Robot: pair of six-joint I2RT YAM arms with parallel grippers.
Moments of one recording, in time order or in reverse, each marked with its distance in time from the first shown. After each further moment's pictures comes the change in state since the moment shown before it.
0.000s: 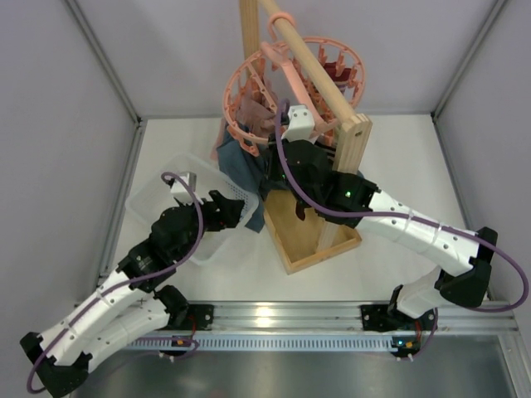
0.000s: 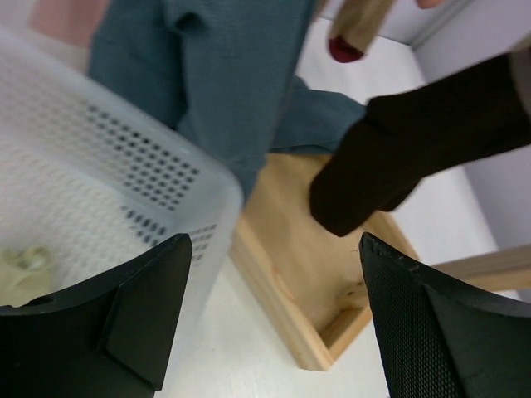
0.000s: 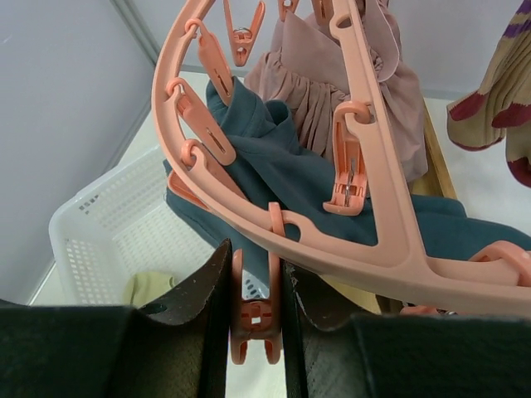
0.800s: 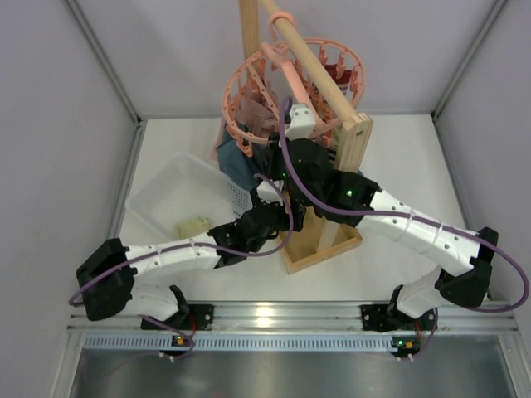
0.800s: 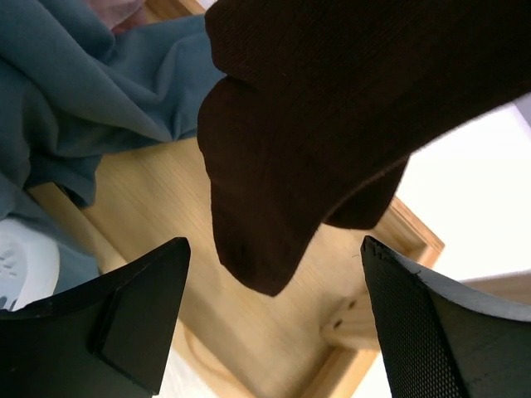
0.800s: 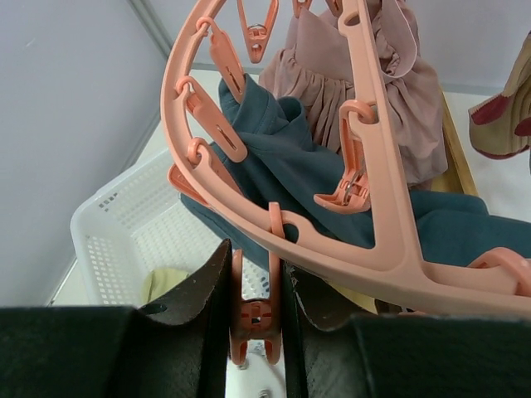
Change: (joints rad) left arm -0.288 0.665 0.034 0.578 -0.076 0.117; right arm -0.005 -0.001 0.008 -0.003 -0.043 0.040
